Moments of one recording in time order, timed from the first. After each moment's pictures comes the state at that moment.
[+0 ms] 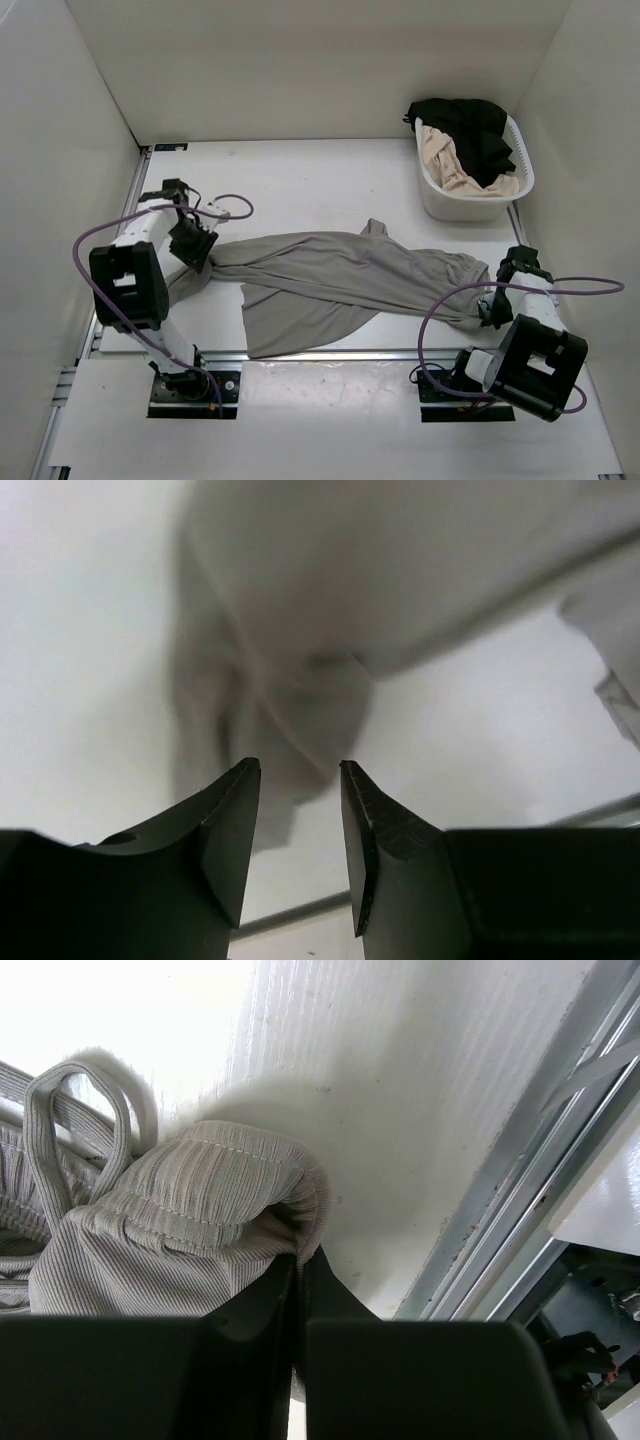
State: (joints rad) left arm 0.10 1.72 1.23 -0.98 0.12 0.69; right arm -0.40 1.19 0.59 -0.82 0.22 0.84
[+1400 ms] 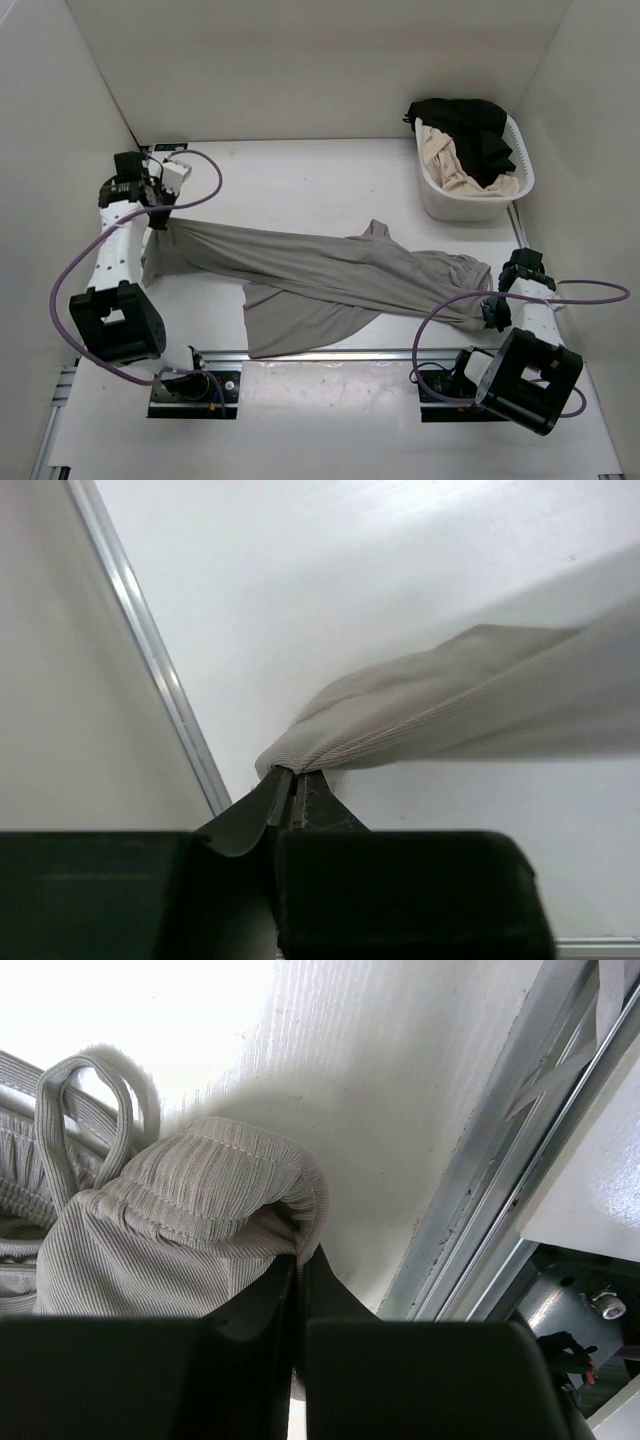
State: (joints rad) left arm 0.21 1.48 1.31 -0.82 0.05 0.63; right arm -0.43 1.11 0.57 -0.84 0.25 0.82
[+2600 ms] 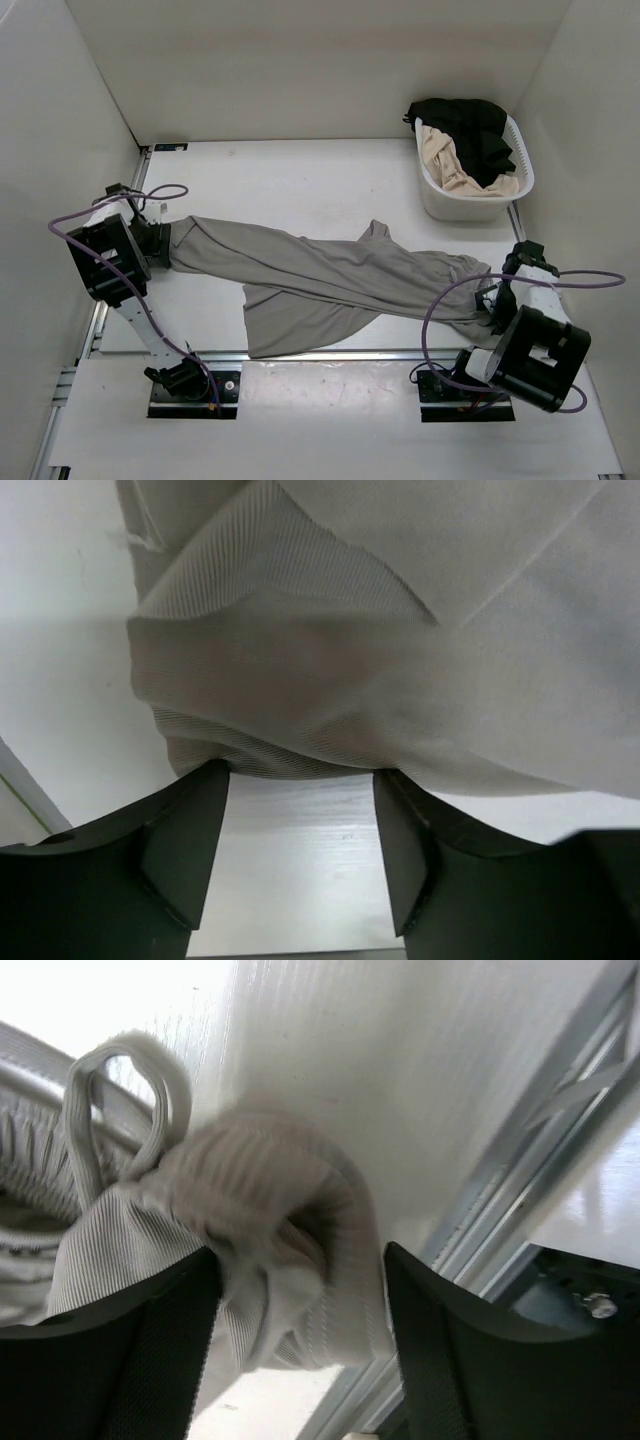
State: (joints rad) left arm 0.45 1.99 1.38 -0.86 0.08 0.47; right arm -0.43 1.20 0.65 -0.88 0.21 0.74
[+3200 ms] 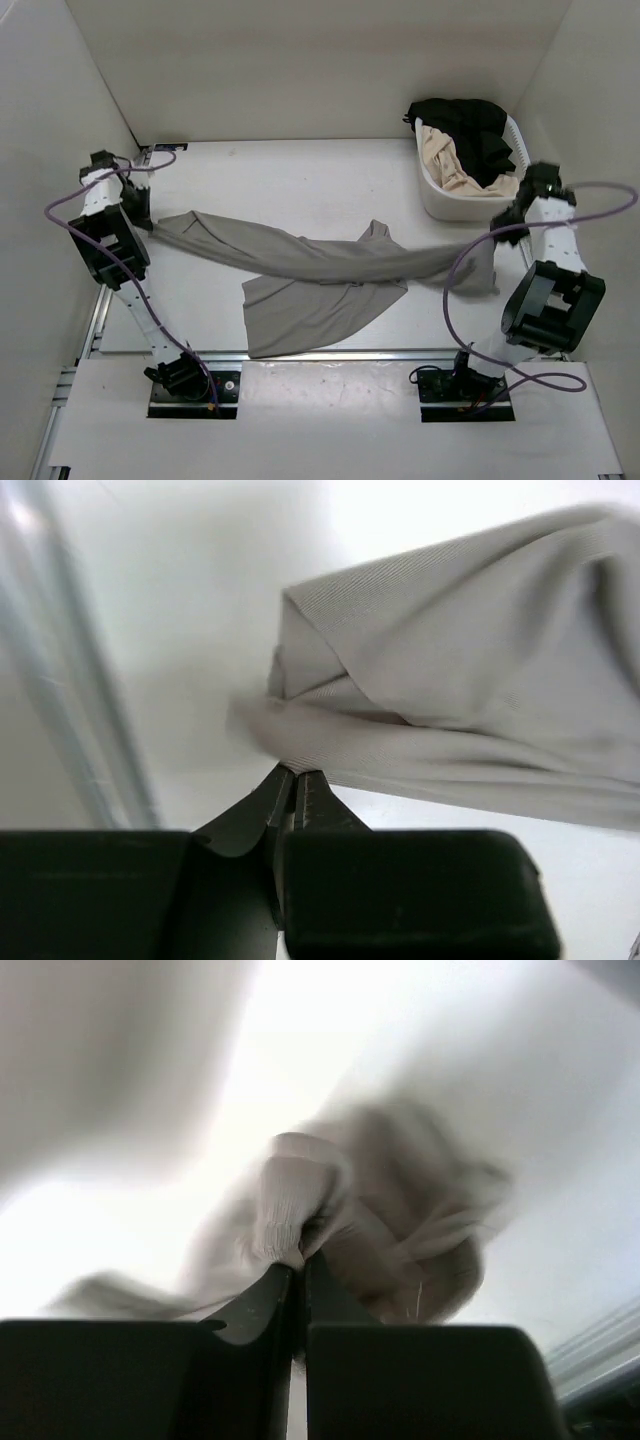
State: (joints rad) left arm 0.46 2.20 1.79 -0.96 0.17 0.45; right arm -0.33 1.51 1.14 -0.90 0.08 0.72
